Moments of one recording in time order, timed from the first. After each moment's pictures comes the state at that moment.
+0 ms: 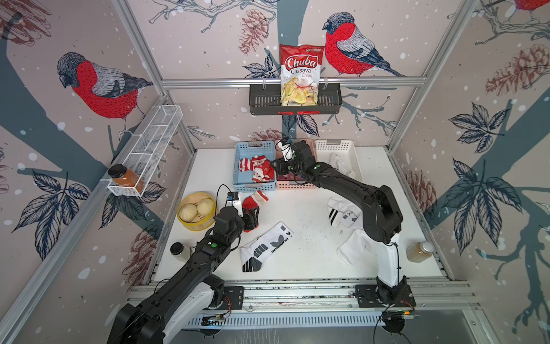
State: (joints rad) left arm -0.42 0.85 0.36 0.03 0.00 -0.45; right arm 0.71 2.03 1.66 -0.08 -0.21 0.29
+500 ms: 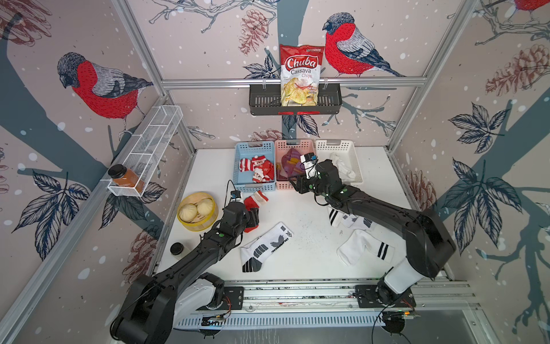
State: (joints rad) left arm -0.41 1.11 0.44 0.01 -0.11 -0.47; right arm 0.71 1.57 1.06 0.11 -0.16 0.37
